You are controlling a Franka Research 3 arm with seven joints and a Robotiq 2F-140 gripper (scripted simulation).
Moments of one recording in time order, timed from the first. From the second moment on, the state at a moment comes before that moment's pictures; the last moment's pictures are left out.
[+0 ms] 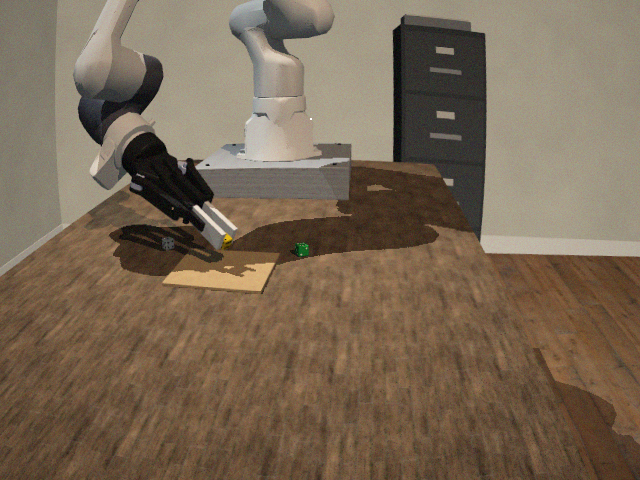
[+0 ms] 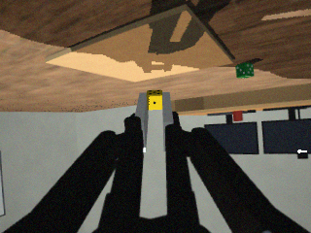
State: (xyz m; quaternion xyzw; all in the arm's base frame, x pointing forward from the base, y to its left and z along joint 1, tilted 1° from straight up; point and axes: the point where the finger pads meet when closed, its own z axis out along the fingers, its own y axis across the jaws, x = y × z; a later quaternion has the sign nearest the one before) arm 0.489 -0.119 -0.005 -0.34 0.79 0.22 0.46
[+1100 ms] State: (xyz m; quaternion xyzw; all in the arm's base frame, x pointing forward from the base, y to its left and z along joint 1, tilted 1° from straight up) arm 0.489 -0.119 -0.022 -0.35 0.79 0.21 0.46
